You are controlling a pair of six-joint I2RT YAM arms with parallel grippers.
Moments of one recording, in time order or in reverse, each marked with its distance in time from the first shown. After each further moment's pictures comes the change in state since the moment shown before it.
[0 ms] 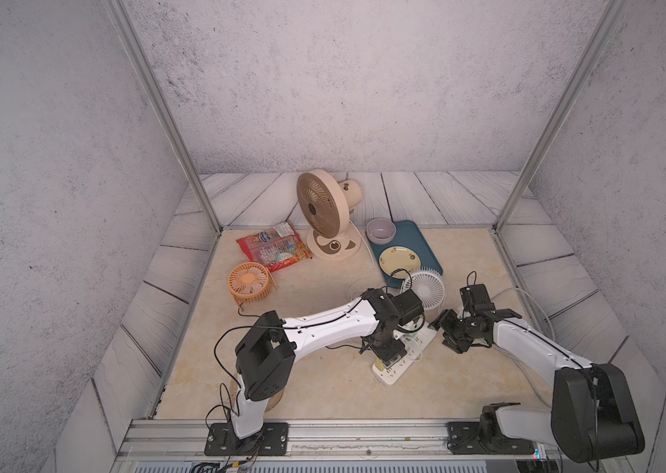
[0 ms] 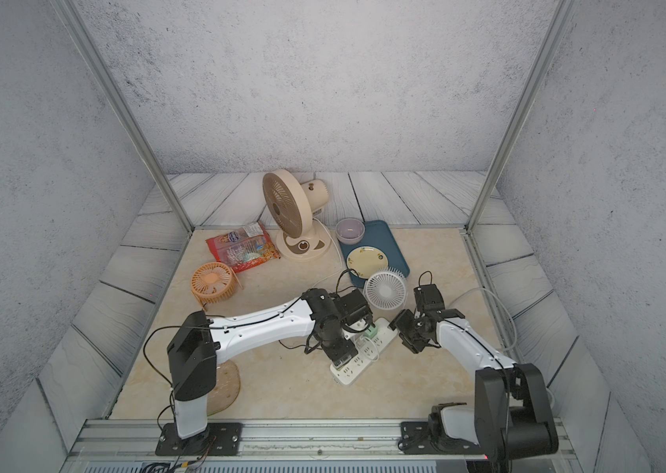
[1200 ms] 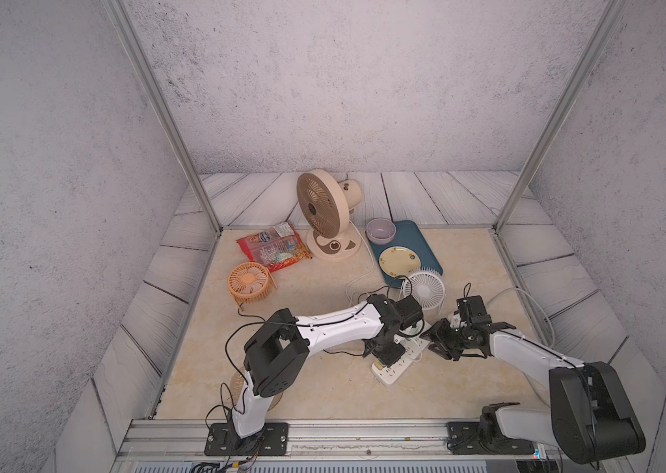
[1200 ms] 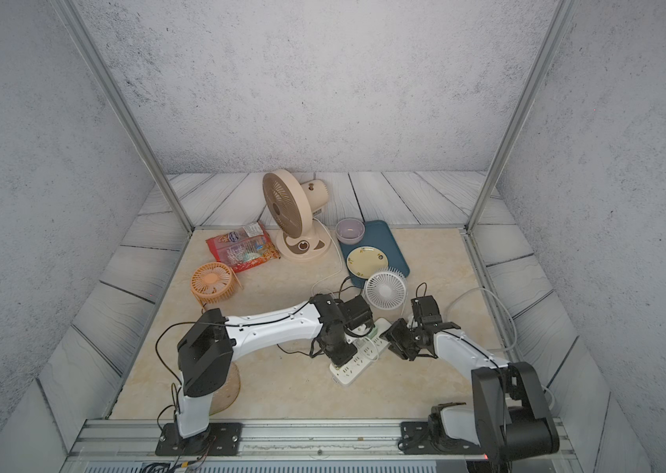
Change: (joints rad) left arm 0.003 0.060 -0.042 0.064 0.041 -0.060; right arm 0.037 -0.006 -0.139 0.184 -0.164 0.045
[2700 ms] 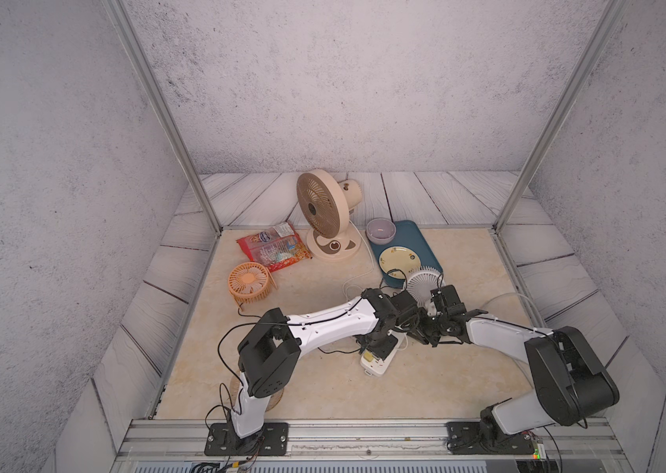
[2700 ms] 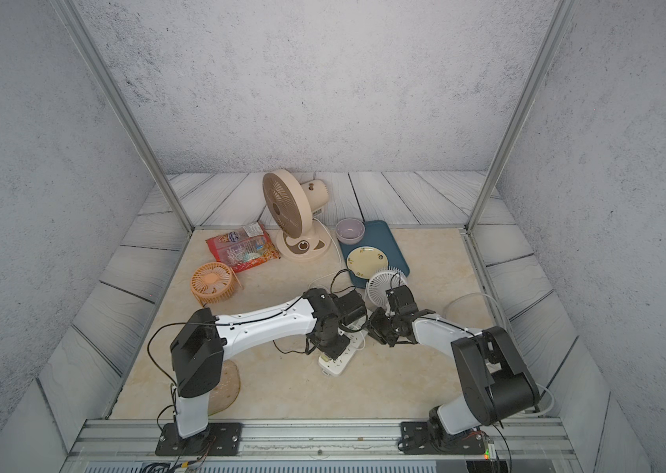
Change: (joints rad) left arm 0.023 -0.042 0.013 -0.086 -0.118 -0.159; right arm 0.189 0.225 0.118 0.153 0.089 0.064
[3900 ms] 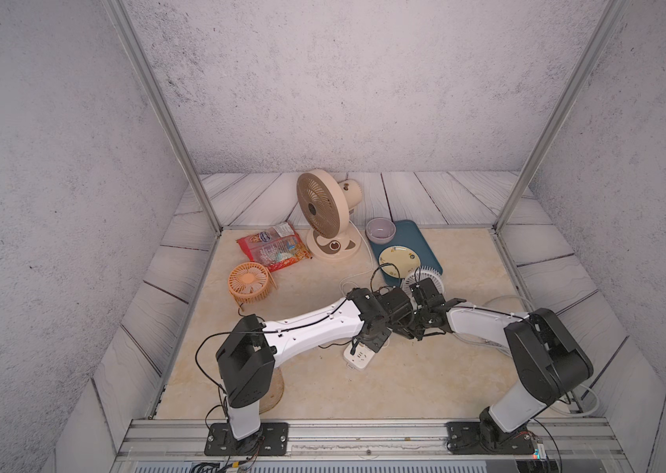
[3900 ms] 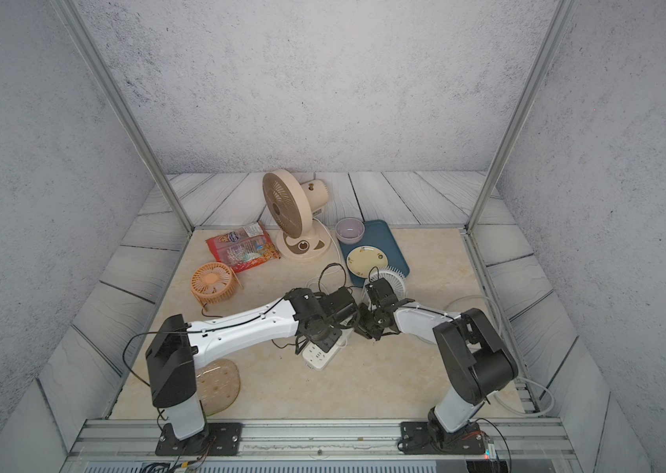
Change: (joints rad) left arm -0.003 -0.167 -0.073 0.098 -0.173 -0.013; right arm 0.120 0.137 0.154 -0.050 0.034 -0.001
